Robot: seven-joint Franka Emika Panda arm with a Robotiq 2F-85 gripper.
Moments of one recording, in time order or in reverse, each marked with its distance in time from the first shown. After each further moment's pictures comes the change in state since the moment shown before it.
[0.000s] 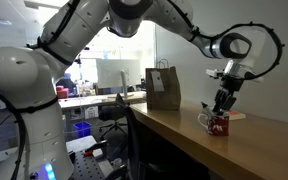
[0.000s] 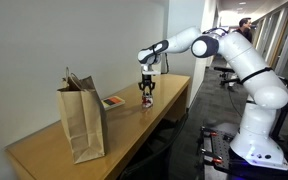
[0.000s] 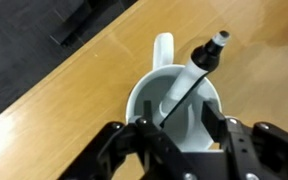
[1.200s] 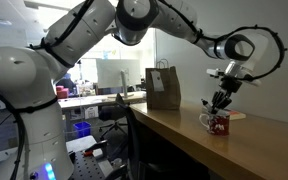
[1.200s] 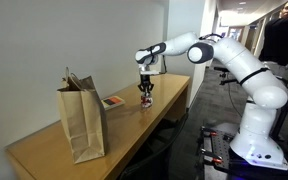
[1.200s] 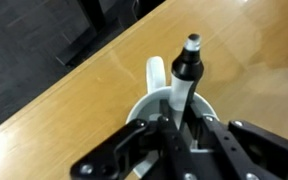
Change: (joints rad) arm -0.024 0.103 0.028 0.176 0.009 -0.185 0.023
